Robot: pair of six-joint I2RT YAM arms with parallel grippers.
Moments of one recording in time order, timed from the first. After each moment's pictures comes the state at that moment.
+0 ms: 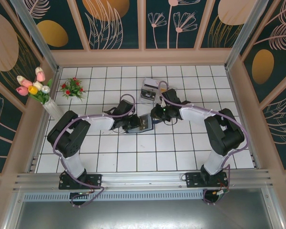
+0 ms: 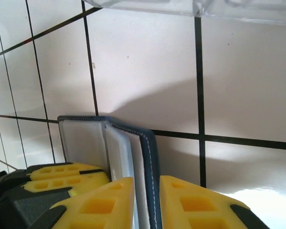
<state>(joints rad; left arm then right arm) -0.64 1.78 0.88 -0.06 0.29 -0.83 0.54 1.72 1.00 -0.26 -0.36 0.74</state>
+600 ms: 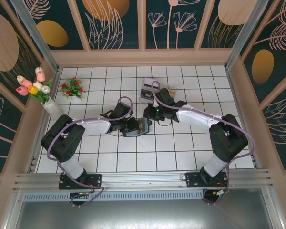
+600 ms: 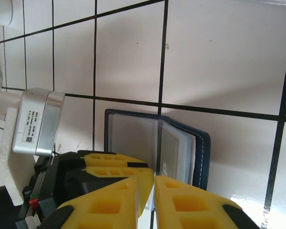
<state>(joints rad) -0.64 1.70 0.81 -0.07 0.31 -0.82 0.67 1.64 1.06 -0.31 -0.29 0.75</state>
